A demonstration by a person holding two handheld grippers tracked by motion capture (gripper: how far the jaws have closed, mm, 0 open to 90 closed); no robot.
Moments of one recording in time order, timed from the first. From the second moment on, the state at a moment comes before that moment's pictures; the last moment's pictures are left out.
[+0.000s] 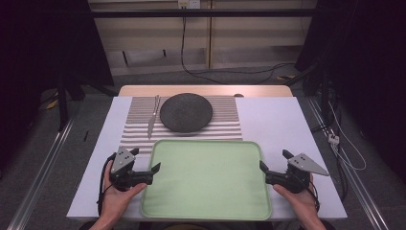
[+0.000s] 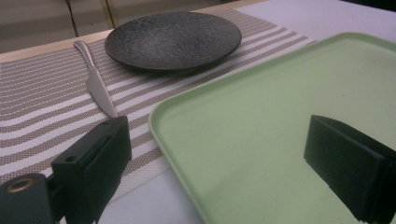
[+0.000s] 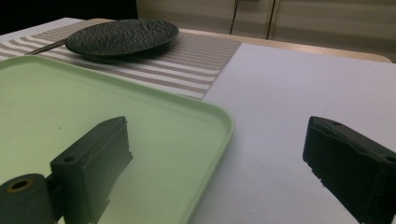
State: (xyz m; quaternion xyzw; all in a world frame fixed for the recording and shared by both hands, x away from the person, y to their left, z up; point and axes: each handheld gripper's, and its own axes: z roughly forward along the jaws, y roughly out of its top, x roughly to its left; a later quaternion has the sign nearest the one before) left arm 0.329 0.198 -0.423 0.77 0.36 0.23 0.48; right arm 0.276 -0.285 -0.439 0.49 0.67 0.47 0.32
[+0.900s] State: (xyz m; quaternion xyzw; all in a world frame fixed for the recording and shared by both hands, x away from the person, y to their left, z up) left arm 0.394 0.209 -0.404 0.77 0.40 0.23 0.44; right arm 0.280 -0.286 -0.440 0.49 0.67 0.47 0.31
